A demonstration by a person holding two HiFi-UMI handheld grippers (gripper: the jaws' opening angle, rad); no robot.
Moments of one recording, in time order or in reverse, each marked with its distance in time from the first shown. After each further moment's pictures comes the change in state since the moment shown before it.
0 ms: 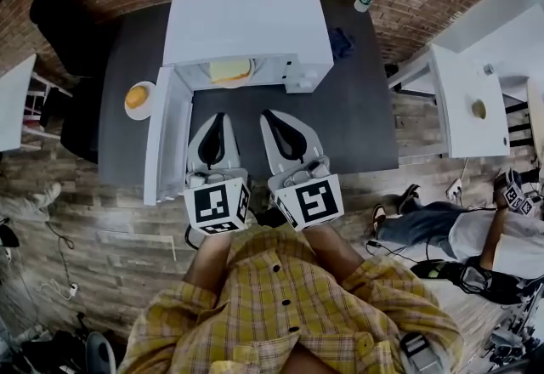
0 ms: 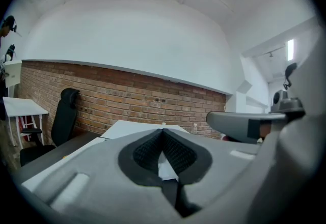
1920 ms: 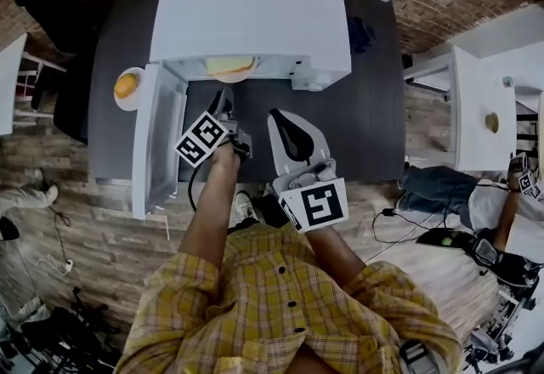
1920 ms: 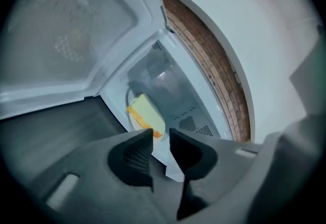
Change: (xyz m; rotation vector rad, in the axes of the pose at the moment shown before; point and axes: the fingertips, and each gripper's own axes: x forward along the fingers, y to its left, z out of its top) left arm 0.149 0.080 -0.211 -0.876 0.275 0.107; right arm 0.044 -0.052 -0.062 0.067 0.114 0.016
